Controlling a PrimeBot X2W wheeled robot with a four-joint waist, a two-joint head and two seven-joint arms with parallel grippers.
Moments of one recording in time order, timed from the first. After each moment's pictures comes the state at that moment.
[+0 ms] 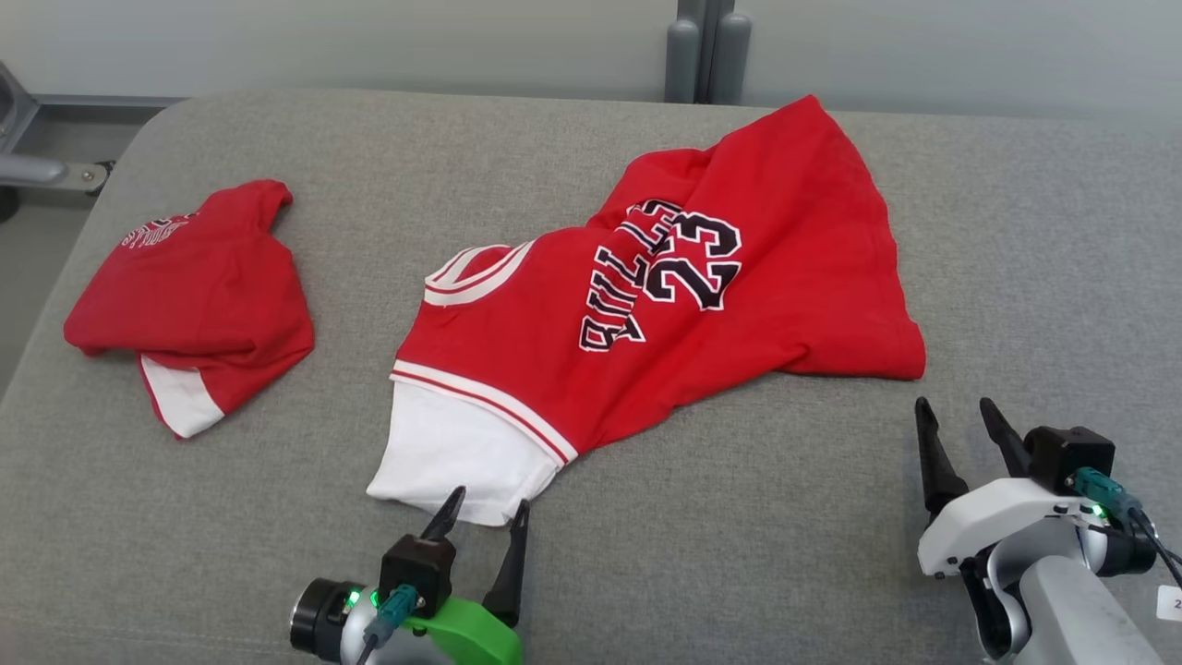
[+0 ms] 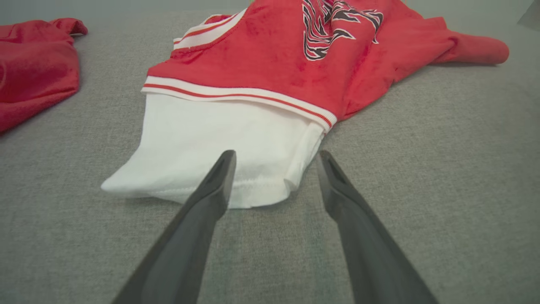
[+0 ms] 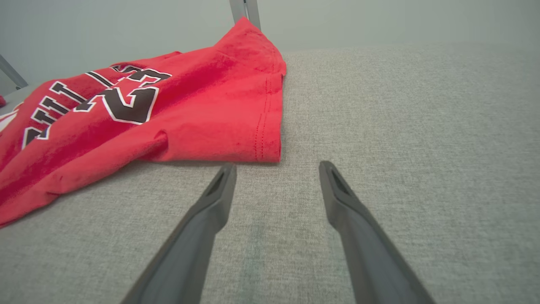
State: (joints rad) left arm -0.15 0.05 -0.41 0.54 -0.21 -0.02 -0.26; right arm -0.26 -0.13 0.01 0.60 0.25 0.13 -0.26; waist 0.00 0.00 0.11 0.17
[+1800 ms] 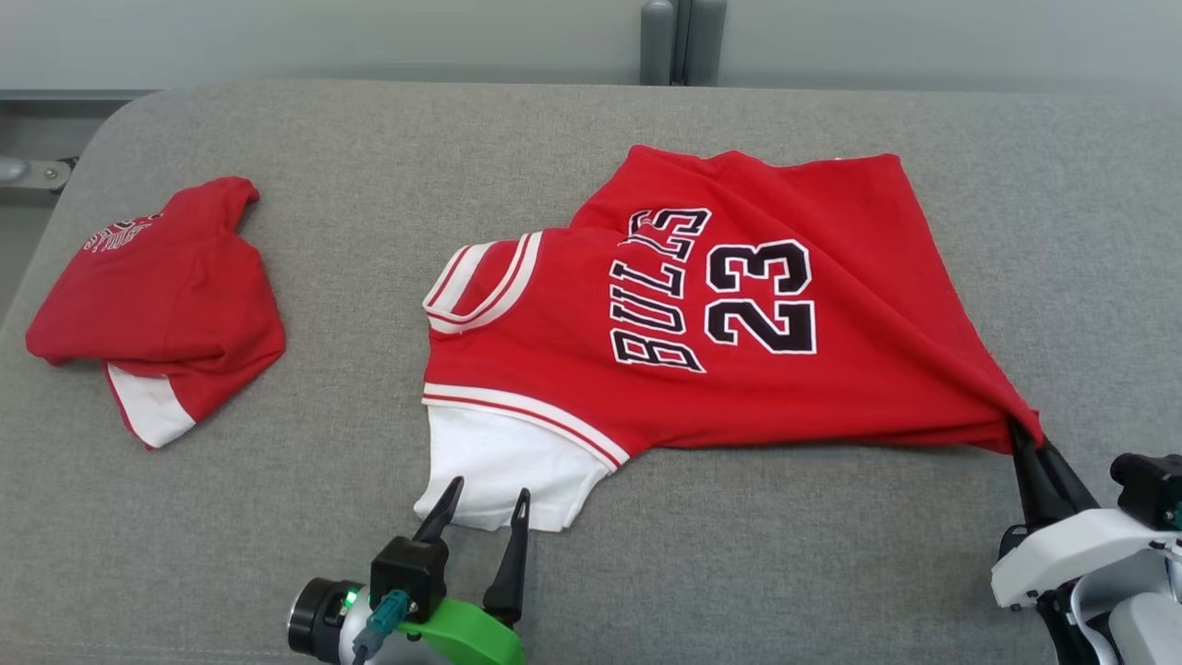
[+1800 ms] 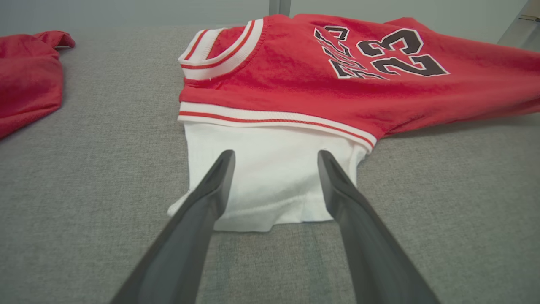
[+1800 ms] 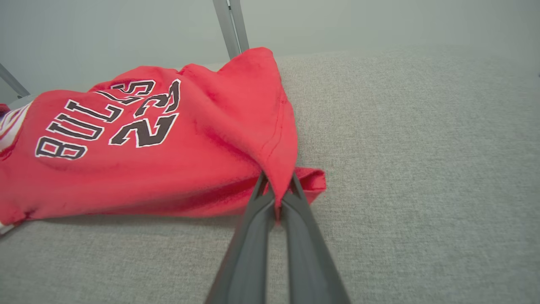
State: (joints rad) left arm -0.11 0.05 -0.39 0.43 -0.22 -0.01 -0.26; right arm -0.09 -0.29 0.05 0.34 0.43 0.13 -0.22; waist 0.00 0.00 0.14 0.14
